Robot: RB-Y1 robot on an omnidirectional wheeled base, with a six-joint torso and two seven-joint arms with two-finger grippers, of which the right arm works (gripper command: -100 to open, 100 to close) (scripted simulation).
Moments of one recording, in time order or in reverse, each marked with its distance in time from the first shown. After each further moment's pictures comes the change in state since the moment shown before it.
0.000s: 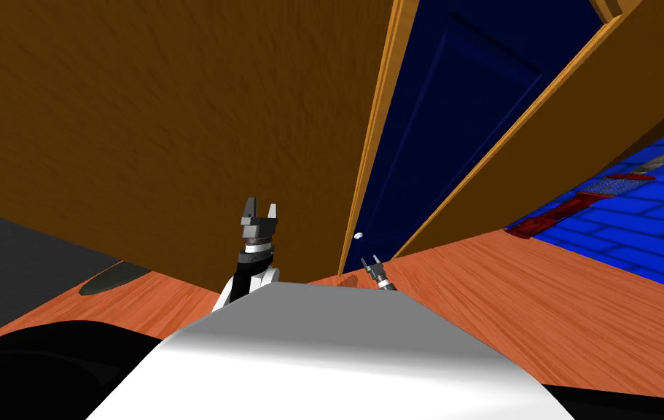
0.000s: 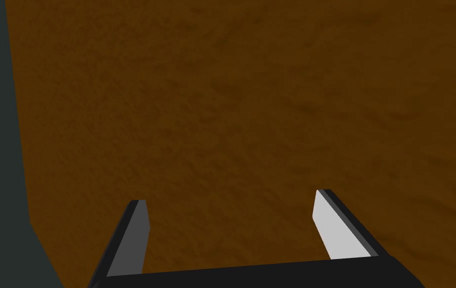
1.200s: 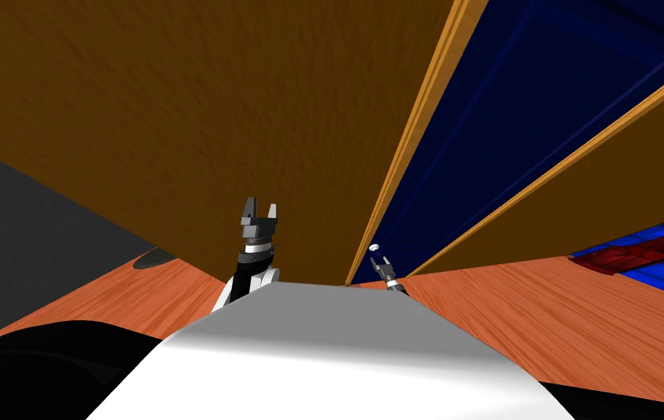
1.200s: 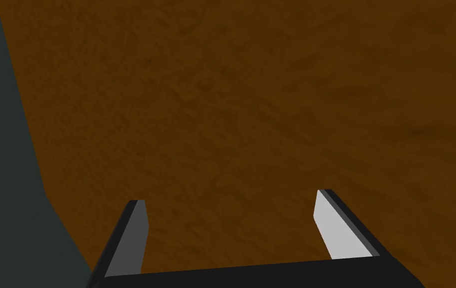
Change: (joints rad) arm -0.129 -0.066 -0.097 0.280 -0.079 -0.079 0.012
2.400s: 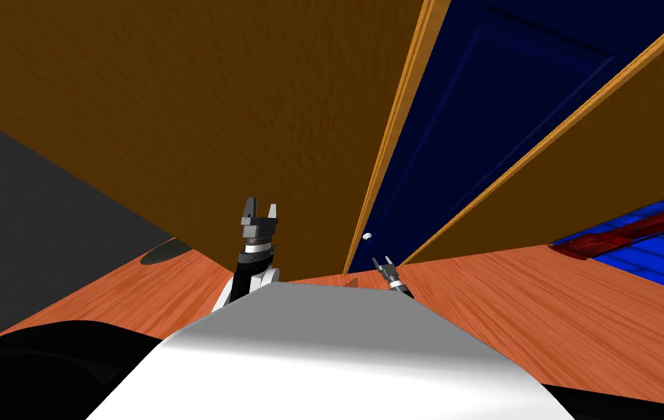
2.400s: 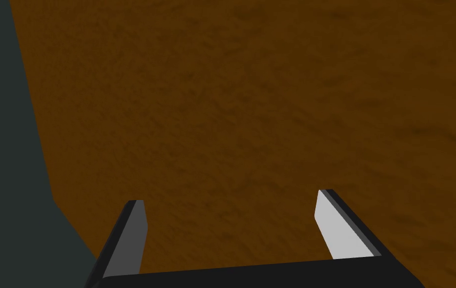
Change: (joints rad) arm 0.020 -0.034 0.004 -0.033 0.007 -0.021 -0.018
